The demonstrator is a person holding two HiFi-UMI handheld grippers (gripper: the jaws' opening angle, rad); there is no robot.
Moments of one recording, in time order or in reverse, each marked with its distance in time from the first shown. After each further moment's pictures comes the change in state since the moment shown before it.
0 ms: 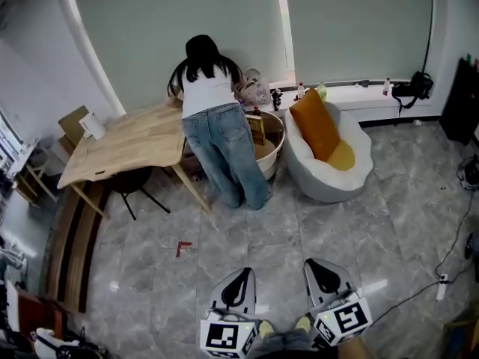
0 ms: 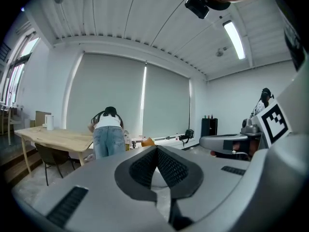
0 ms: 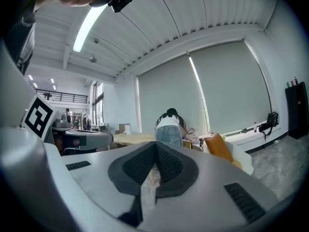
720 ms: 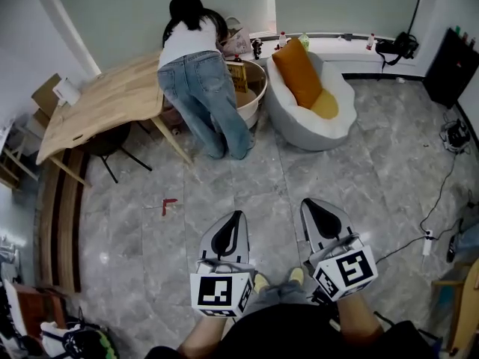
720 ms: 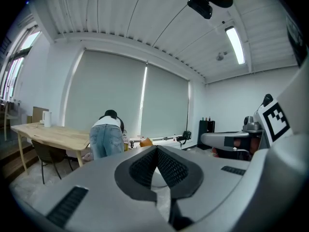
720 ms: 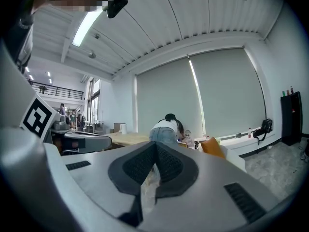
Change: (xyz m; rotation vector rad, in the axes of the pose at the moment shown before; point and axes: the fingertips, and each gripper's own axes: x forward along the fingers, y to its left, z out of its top) left arm -0.011 0.027 0.005 -0.024 -0.008 -0.041; right arm 0.008 0.025 0.014 -0.047 -0.011 -0.078
